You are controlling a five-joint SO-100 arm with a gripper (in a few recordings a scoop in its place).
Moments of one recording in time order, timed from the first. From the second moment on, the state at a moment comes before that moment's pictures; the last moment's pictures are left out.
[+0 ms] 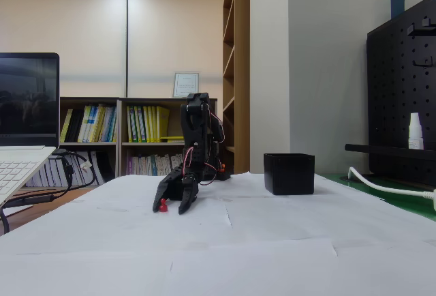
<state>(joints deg) 23.7 126.7 41.4 -71.1 -86.4</state>
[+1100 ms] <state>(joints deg) 23.7 125.7 39.5 -70.8 -86.7</state>
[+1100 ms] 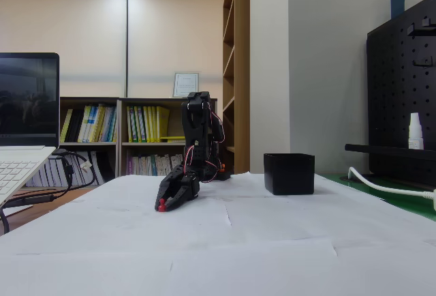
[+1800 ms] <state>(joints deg) 8.0 71.8 36.4 -29.0 -85.9</state>
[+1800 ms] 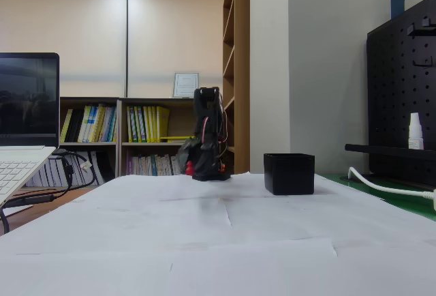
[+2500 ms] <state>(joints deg) -26.0 49.4 74.3 57.5 -62.7</state>
